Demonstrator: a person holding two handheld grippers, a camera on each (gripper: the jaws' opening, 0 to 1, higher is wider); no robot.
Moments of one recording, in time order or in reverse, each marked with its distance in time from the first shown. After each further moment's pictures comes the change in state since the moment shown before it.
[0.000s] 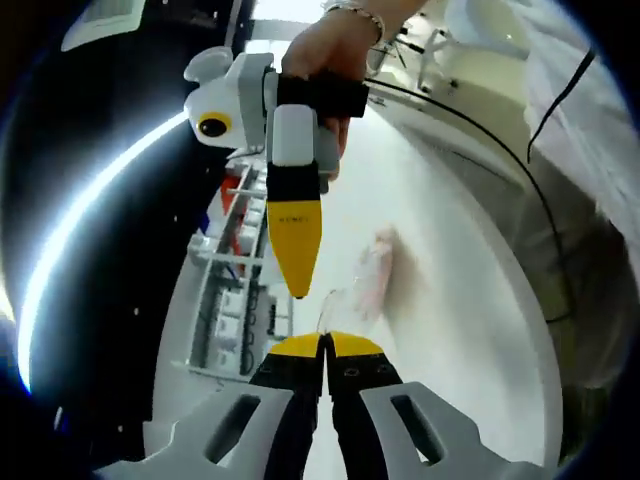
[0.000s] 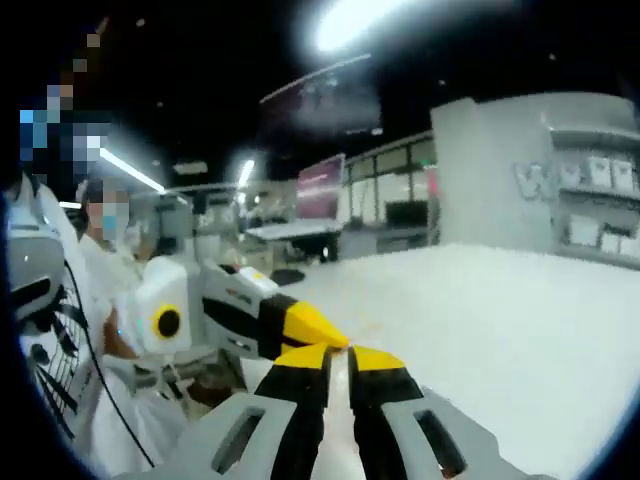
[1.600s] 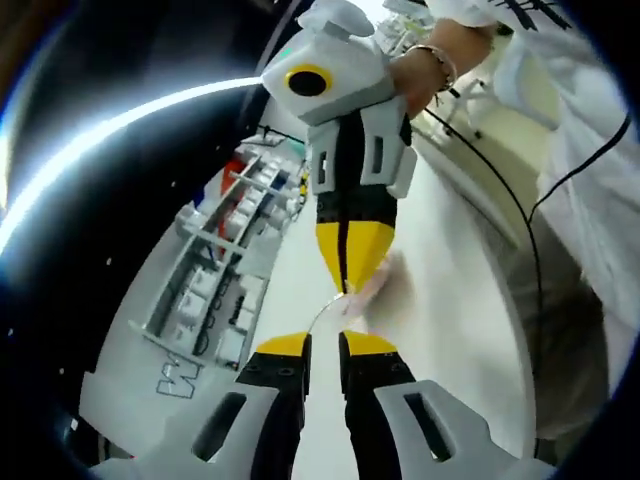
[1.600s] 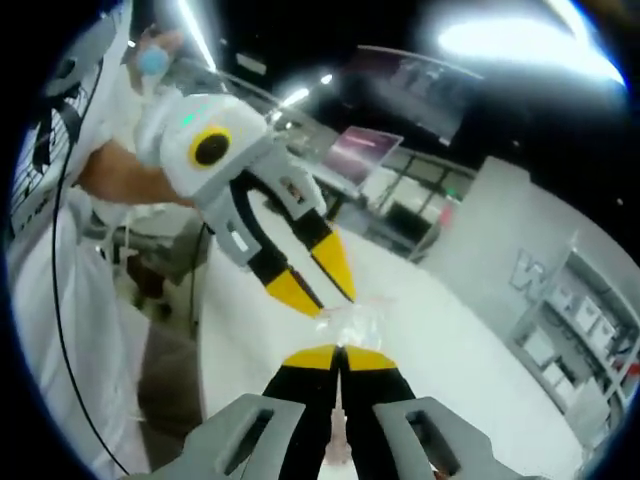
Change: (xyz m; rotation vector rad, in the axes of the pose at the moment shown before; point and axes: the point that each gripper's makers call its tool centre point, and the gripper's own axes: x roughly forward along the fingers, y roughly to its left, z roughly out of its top) left arm -0.005 -0.021 -0.008 -0.295 -0.044 -0.076; right arm 0.003 0.002 -0.021 -0.636 0.137 -0.113
